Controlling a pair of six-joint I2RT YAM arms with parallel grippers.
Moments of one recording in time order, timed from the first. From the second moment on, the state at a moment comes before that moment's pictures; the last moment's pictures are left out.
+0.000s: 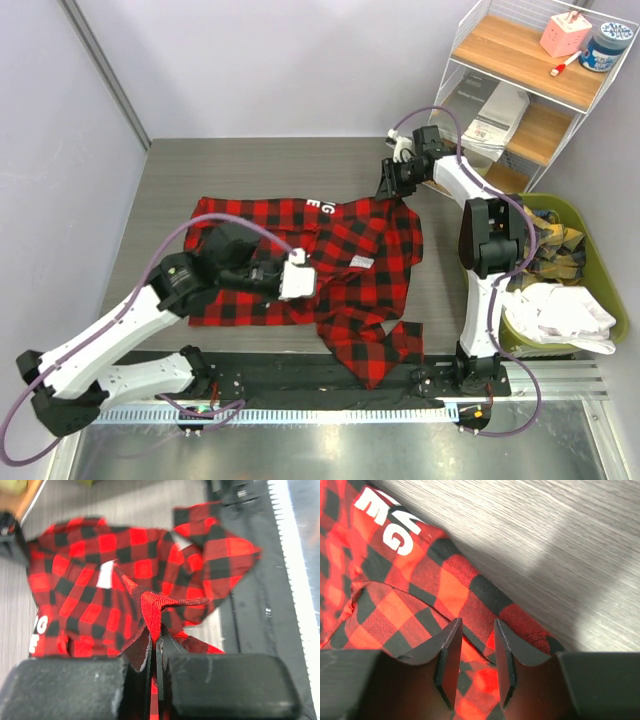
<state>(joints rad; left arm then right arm) -0.90 0.96 1.13 -0.75 0.53 0.65 0.14 2.13 1.74 -0.63 -0.56 -0.04</state>
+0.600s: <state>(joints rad) -0.80 1.09 1.09 -0.58 0.50 0.57 0.14 2.30 1.89 -0.68 -0.31 -0.17</state>
